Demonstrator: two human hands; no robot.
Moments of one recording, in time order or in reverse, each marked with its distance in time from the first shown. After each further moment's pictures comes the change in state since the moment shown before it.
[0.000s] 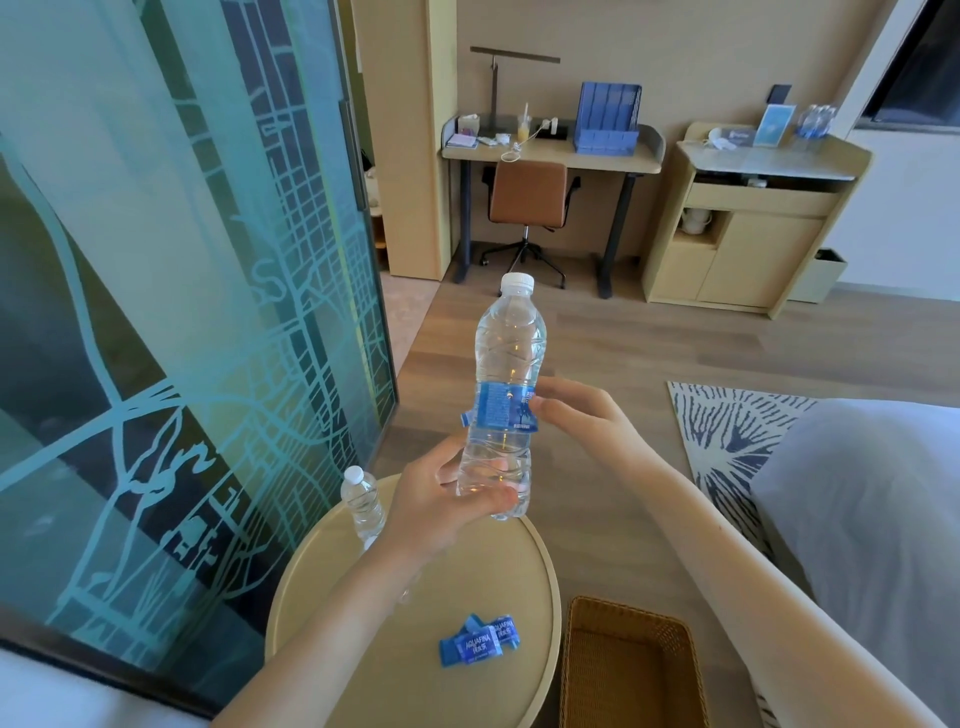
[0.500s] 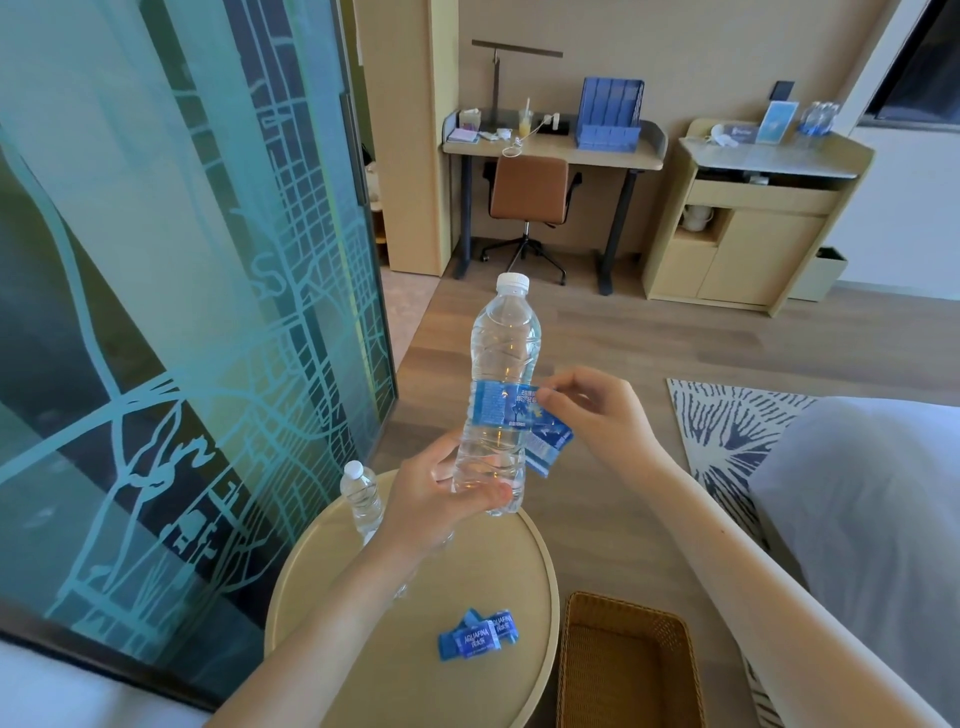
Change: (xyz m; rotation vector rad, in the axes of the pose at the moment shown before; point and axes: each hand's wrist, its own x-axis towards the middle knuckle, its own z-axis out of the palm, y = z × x) left_hand -0.002 -0.002 -0.002 0.021 0.017 -0.004; right_hand 0.000 0.003 -0.001 -0.111 0.267 -0.024
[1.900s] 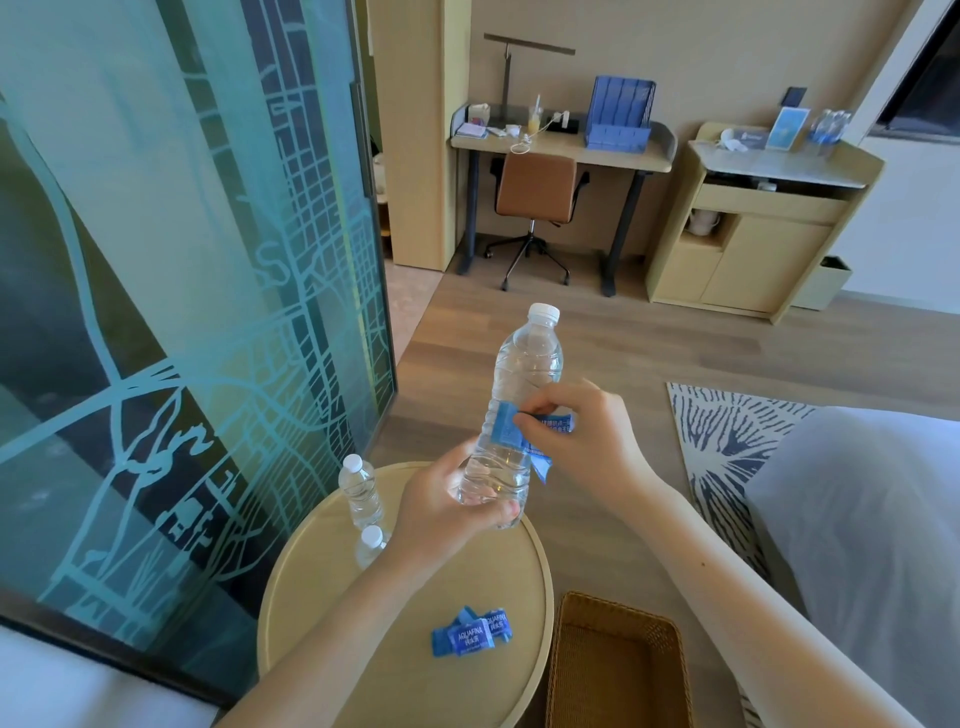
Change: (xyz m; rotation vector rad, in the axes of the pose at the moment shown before) left_hand 0.003 -0.027 0.006 0.082 -0.008 -0.002; right_hand -0.014 -0.018 0.021 -0.390 0.032 -0.269
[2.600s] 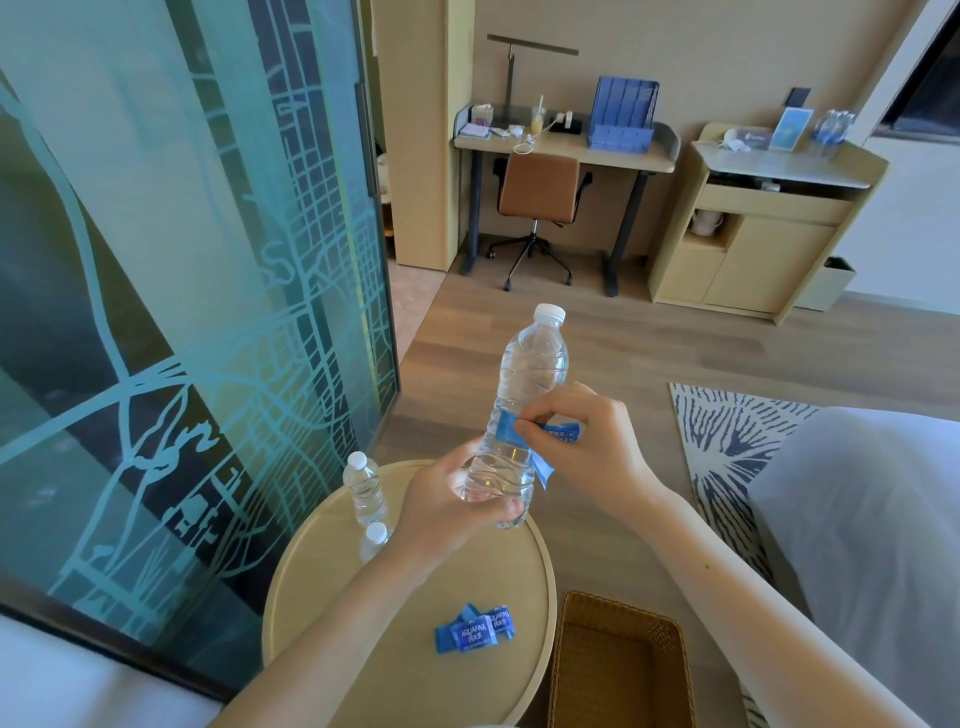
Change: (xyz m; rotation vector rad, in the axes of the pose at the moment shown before) left_hand -0.003 0.002 -0.004 -0.001 -0.028 -0.049; right_hand -0.011 -0.005 -0.001 0.078 0.001 -0.113
